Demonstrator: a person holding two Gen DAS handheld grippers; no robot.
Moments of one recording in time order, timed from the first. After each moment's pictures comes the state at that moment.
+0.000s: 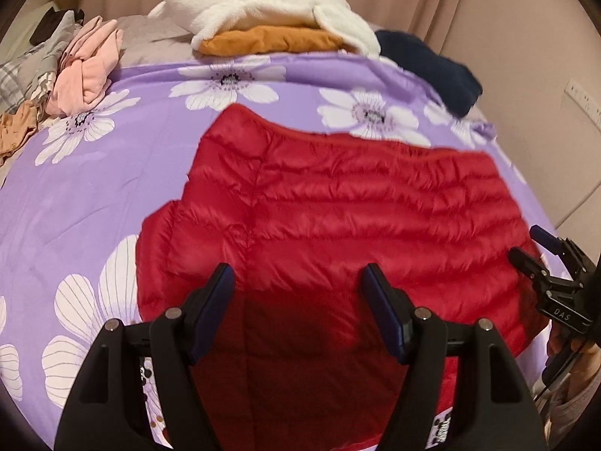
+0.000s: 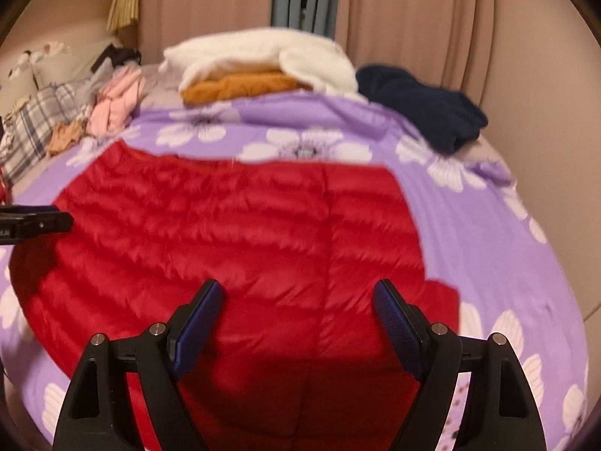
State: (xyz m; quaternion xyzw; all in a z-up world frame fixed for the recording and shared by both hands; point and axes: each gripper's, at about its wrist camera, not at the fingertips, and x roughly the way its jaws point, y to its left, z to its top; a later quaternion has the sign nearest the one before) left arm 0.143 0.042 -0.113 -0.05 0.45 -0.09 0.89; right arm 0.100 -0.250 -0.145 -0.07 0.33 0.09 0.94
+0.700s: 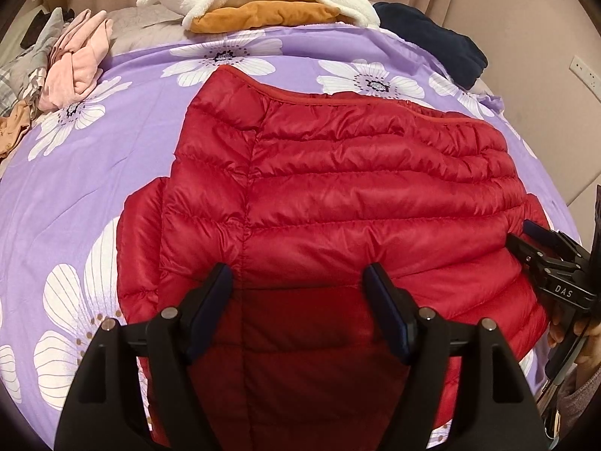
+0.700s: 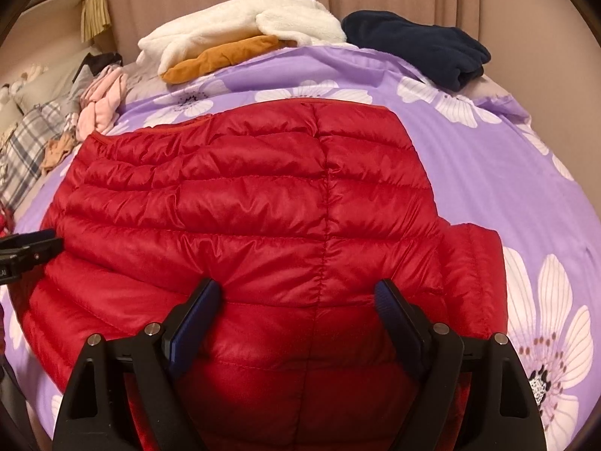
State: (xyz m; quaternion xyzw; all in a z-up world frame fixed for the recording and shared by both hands) left arm 0.147 0.032 -0.137 -0.03 0.47 -0.09 0.88; right arm 0.113 -0.260 -0.179 0.00 0.38 0.09 0.92
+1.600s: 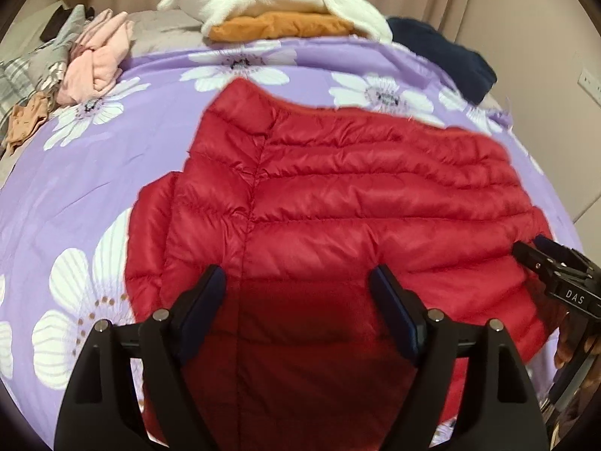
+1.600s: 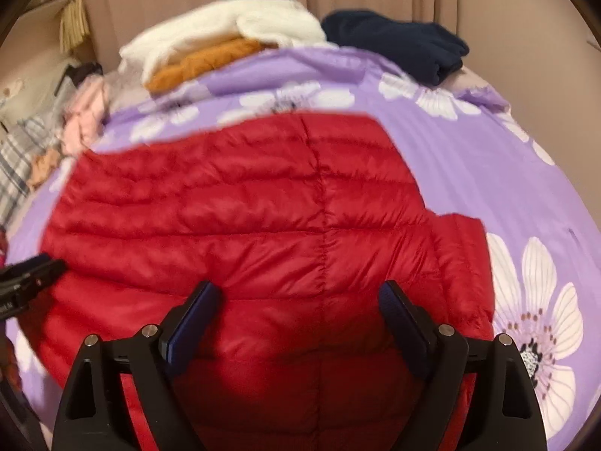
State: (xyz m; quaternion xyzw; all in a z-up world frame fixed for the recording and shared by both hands) left arm 0.129 0.029 -0.126 -0.05 0.45 -0.05 0.89; right arm 0.103 -0.258 -0.161 0.03 0.37 0.06 0.93
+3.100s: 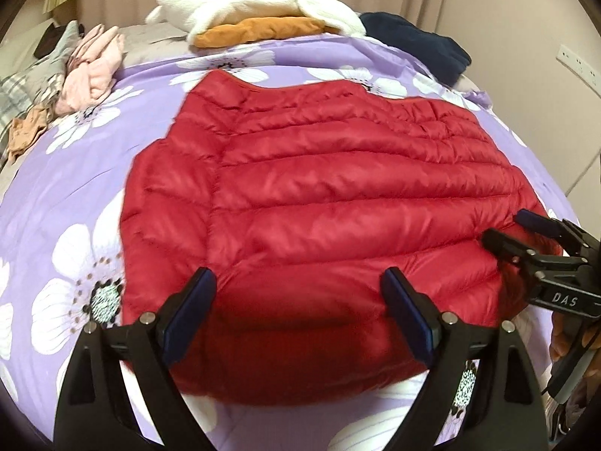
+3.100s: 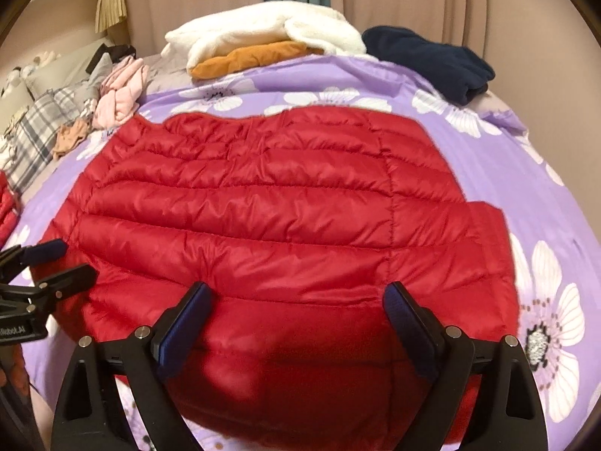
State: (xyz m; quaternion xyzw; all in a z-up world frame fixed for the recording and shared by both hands) left arm 0.081 0.013 -0.135 -0.02 0.44 -0.07 0.90; right arm 0.066 -0.225 -0.169 -0.02 0.36 0.09 0.93
